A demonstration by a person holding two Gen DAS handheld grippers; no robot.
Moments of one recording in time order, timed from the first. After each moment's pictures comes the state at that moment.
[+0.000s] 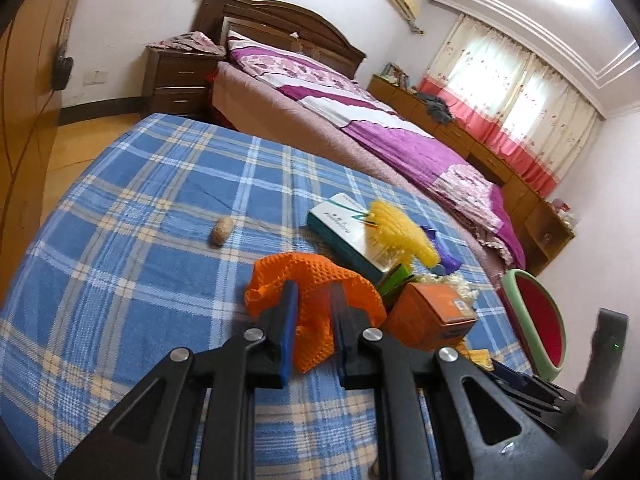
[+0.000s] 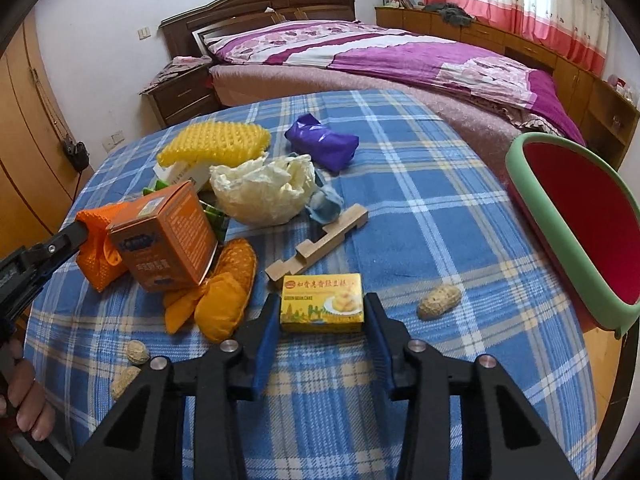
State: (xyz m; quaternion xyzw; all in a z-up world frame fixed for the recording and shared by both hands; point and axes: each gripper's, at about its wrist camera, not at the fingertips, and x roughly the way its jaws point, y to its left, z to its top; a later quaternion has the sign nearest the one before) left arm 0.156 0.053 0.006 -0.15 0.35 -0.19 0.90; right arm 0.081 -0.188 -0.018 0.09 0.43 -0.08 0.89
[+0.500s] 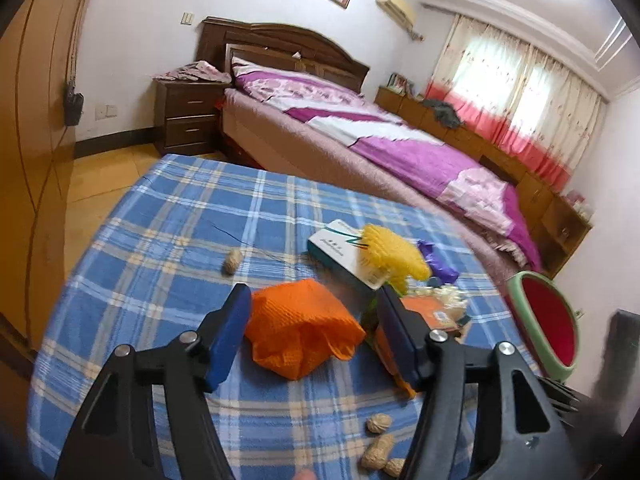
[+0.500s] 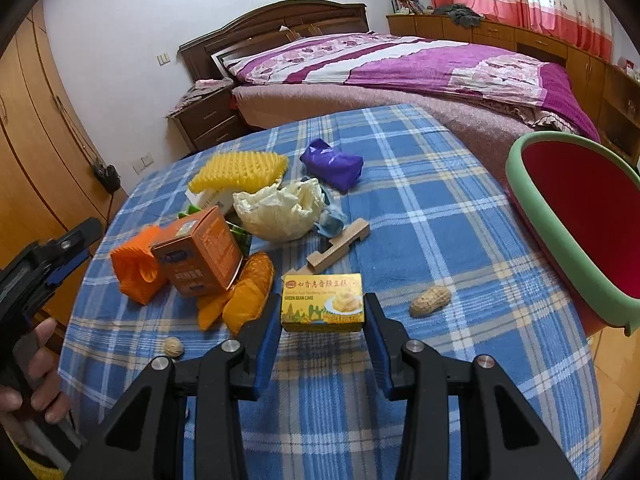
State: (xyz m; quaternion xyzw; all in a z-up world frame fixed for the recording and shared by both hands) left arm 0.140 0.045 0.041 -0.10 0.33 -0.16 0.93; right arm 0.058 -0.205 0.002 0.14 0.40 -0.03 0.91
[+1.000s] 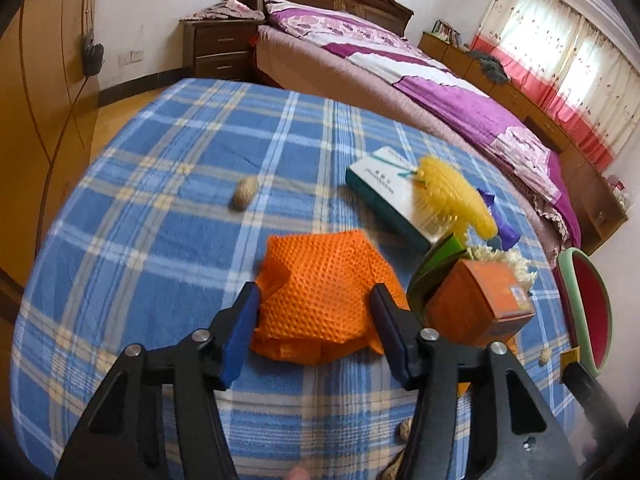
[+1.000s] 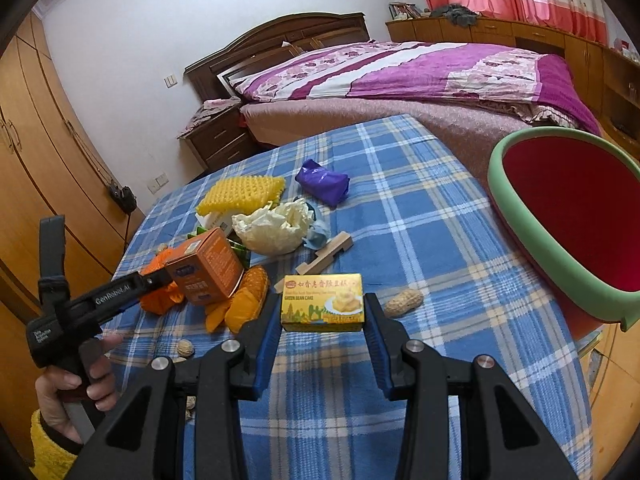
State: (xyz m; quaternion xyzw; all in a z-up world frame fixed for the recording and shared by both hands) left arm 0.166 0.026 -0.008 -0.09 0.44 -0.10 0.89; right arm 0.041 -0.234 0.011 0.18 0.37 -0.02 0.91
